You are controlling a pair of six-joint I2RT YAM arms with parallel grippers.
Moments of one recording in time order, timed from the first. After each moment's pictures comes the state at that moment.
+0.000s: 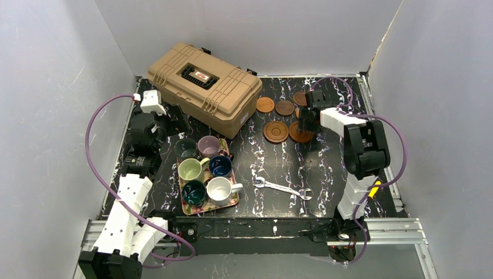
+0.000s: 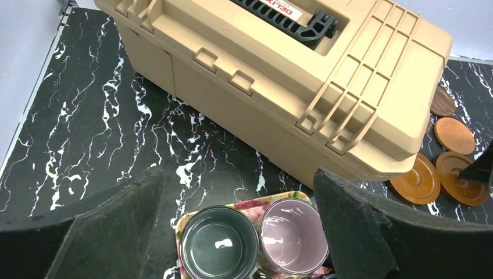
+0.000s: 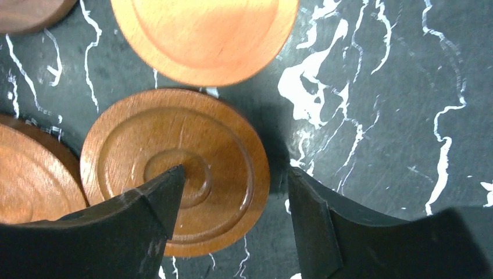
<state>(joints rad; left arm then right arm) -0.12 0.86 0.84 -0.22 -0.06 -0.18 0.23 1.89 1.24 -0.39 0.18 0.26</state>
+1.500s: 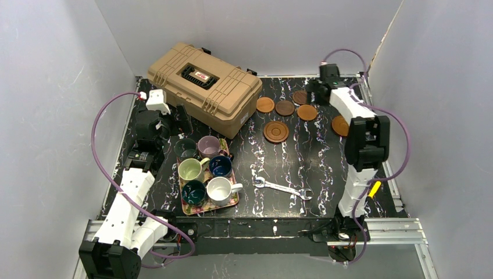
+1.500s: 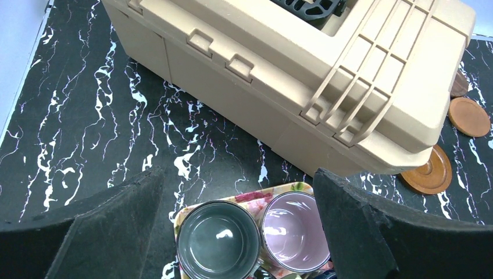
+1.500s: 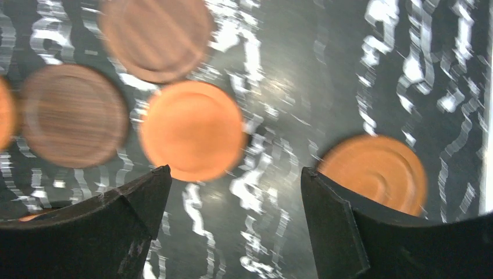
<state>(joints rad) -0.13 0.92 0.85 -0.22 -0.06 -0.17 0.08 1.97 1.59 -0.51 0.19 0.16</state>
